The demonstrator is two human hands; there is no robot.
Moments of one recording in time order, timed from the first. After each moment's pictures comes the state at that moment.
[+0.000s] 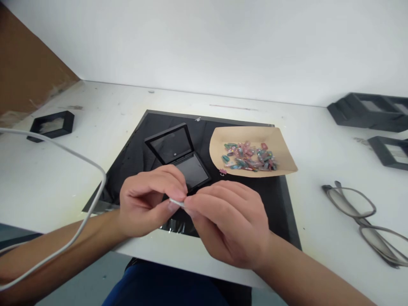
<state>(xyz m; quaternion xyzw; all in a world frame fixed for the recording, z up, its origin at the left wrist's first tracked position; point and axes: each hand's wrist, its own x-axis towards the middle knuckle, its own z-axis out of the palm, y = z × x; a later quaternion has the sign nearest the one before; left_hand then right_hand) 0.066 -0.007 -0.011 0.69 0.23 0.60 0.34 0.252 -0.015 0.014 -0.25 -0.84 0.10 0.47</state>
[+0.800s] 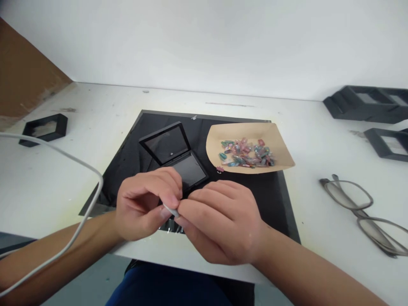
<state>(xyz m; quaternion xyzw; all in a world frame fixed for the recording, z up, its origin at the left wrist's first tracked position) 0.063 -0.005 -0.013 0.69 0.20 0.57 0.39 0.250 -0.014 0.006 -0.22 -0.86 0.08 0.45</state>
